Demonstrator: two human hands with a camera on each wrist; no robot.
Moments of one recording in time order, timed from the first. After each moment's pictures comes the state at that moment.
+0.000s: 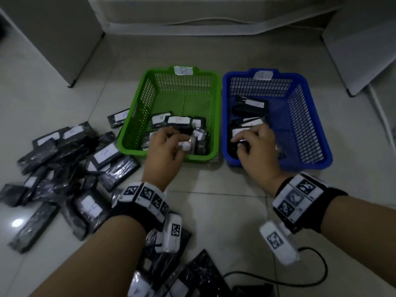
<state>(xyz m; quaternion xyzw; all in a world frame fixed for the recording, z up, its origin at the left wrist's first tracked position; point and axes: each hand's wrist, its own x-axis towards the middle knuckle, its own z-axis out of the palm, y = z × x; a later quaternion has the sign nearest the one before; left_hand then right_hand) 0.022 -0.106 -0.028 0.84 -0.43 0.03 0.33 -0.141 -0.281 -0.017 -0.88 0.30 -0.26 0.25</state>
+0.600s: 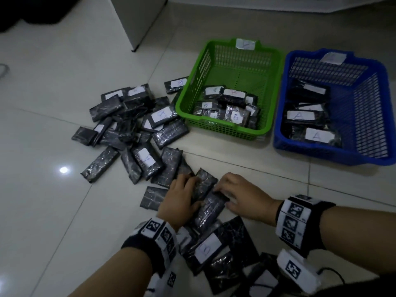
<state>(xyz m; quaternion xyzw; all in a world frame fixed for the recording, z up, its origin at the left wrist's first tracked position) -0.074 0.062 -0.071 0.90 -0.33 -0.22 0.15 -0.160 -0.140 -0.068 -0.92 -0.03 0.17 0.34</state>
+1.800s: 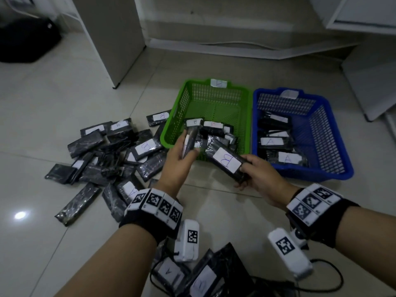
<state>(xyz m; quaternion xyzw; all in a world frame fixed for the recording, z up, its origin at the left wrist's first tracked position) 0.007 -0.029 0.014 0.73 -0.18 -0.25 0.61 -0.127 -0.190 0.018 -0.63 0.32 -0.04 0.70</state>
